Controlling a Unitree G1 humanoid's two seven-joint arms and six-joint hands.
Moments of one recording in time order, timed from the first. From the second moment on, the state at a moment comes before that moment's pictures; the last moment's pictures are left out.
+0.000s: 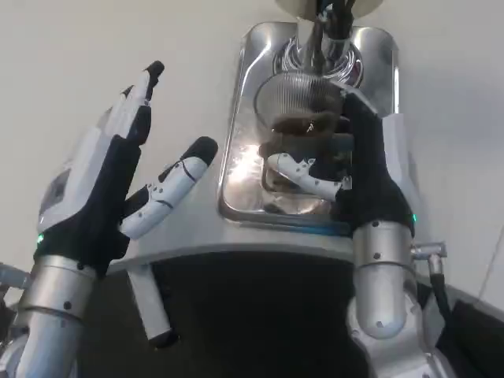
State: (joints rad) left arm -0.13 0.33 0.03 -0.24 0.44 -0.08 -0.01; right arm -0.42 0.11 0.21 0.01 -0.51 0.23 -0.38
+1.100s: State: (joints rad) left arm -0.13 0.35 0.03 -0.22 0.43 -0.08 -0.01; right arm -0.32 0.08 0.26 -0.14 -0.54 0.26 -0.38
